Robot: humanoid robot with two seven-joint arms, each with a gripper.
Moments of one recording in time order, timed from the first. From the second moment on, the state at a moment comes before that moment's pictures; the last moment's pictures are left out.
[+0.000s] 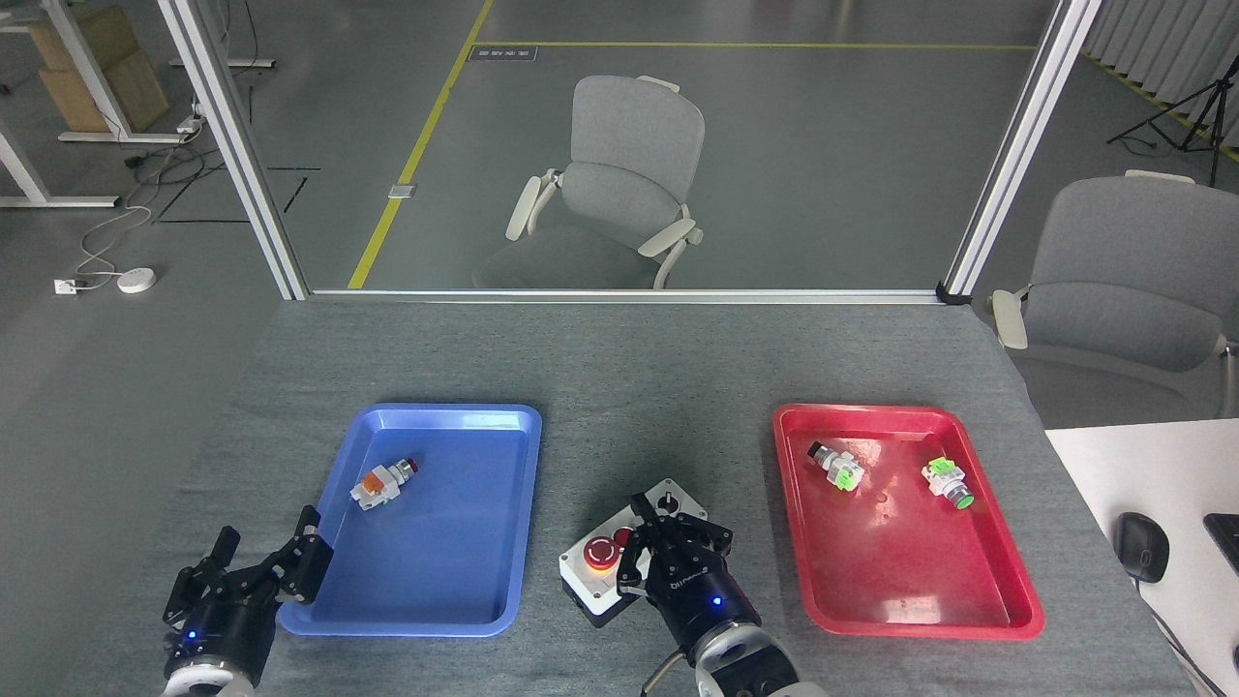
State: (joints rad) left arm -0.05 0.26 0.05 -1.34 -0.98 -0.05 0.12; right arm -0.21 0.09 0.40 -1.25 1.44 -0.03 -0.02
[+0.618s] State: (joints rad) left arm -0.05 0.25 0.05 -1.34 -0.98 -0.05 0.14; right arm 0.05 -0.05 -0.12 -1.44 1.41 -0.03 -0.03
